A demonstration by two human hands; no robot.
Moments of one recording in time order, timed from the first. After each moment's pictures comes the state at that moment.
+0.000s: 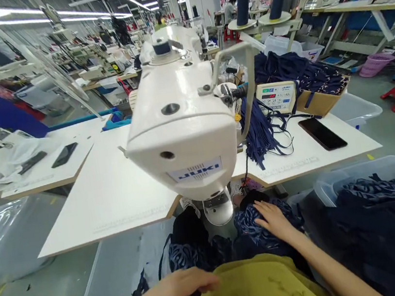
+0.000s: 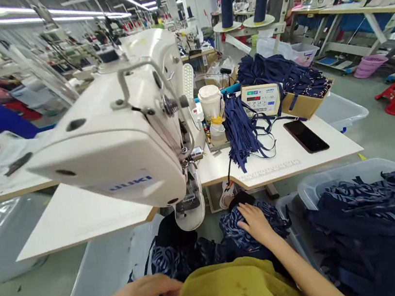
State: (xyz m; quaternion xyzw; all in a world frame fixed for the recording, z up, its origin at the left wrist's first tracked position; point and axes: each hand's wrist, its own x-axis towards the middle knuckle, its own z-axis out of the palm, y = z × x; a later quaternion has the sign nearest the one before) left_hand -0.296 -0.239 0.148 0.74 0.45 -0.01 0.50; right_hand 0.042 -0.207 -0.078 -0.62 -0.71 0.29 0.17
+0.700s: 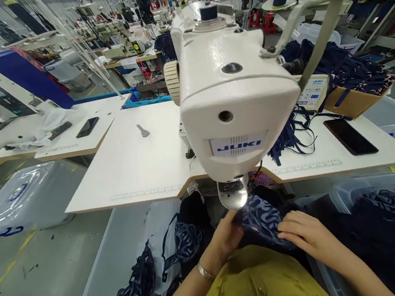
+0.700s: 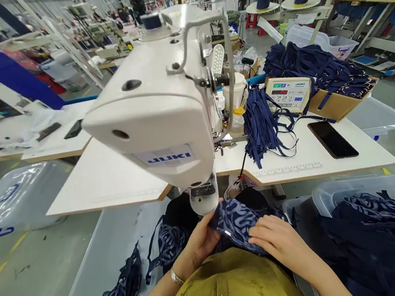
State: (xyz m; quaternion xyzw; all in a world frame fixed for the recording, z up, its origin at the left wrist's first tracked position) left_hand -0.170 -0.216 -0.018 0.27 0.37 0.40 0.80; right_hand 0.049 -0.254 0.046 -0.45 -0.83 0.26 0.22
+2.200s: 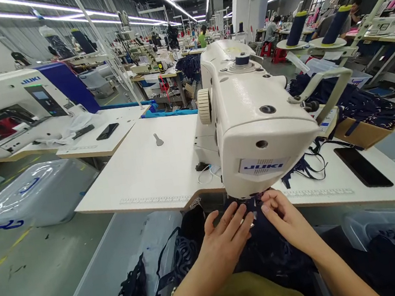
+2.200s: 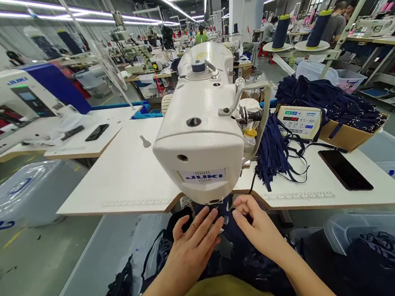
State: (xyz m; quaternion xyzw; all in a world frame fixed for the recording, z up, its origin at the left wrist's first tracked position) left_hand -0.221 -0.214 0.087 0.87 0.40 0.27 -0.11; right_hand -0.007 -0.184 0.091 -0.49 -0.64 0.47 0.37
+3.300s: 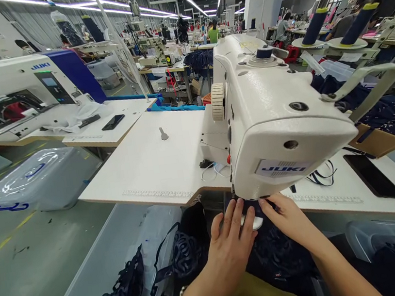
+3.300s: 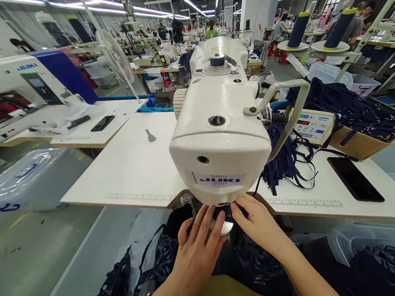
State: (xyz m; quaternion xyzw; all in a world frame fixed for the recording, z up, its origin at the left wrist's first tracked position) left_hand -0.199 -0.222 0.082 0.80 0.50 0.27 -0.20; right_hand -0.020 -0.160 0.108 -0.49 -0.75 0.32 0.31
